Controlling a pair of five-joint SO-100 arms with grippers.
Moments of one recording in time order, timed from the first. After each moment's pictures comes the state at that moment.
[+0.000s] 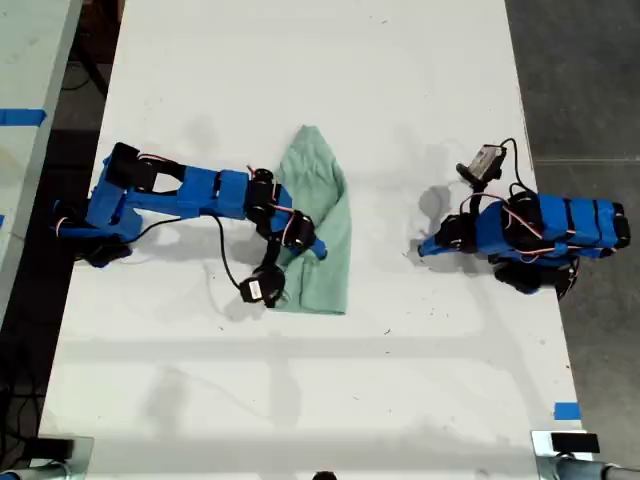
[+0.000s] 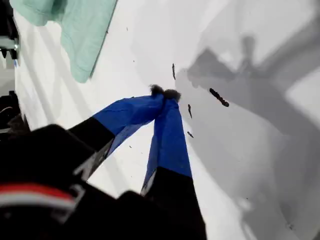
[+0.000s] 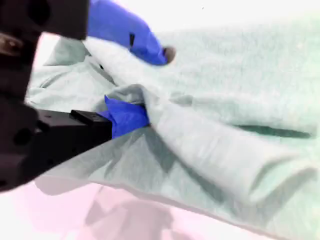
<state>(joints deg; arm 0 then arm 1) -5.0 65.4 62.8 71.4 9.8 4.9 199.8 175.1 72.9 -1.3</state>
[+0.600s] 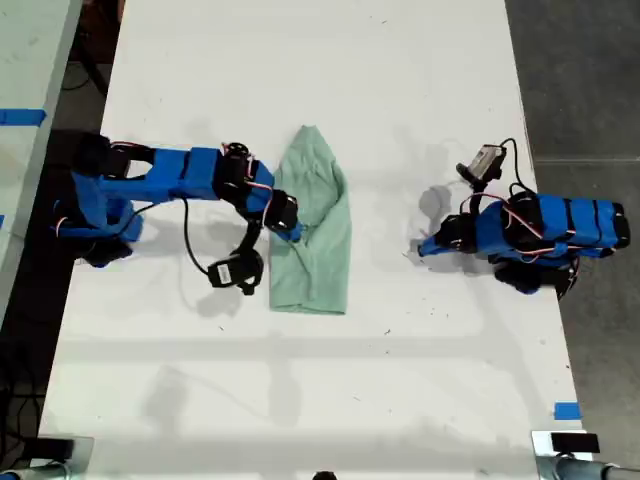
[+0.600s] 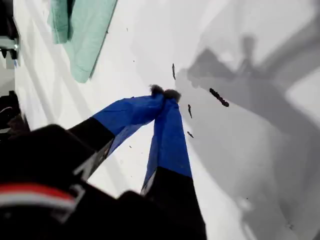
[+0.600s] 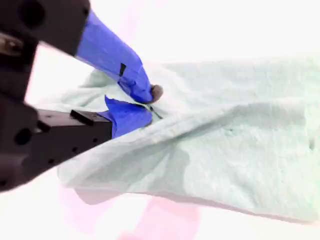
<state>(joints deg) -5.0 83.3 67.8 77.9 12.2 4.9 199.8 175.1 72.9 -1.3</state>
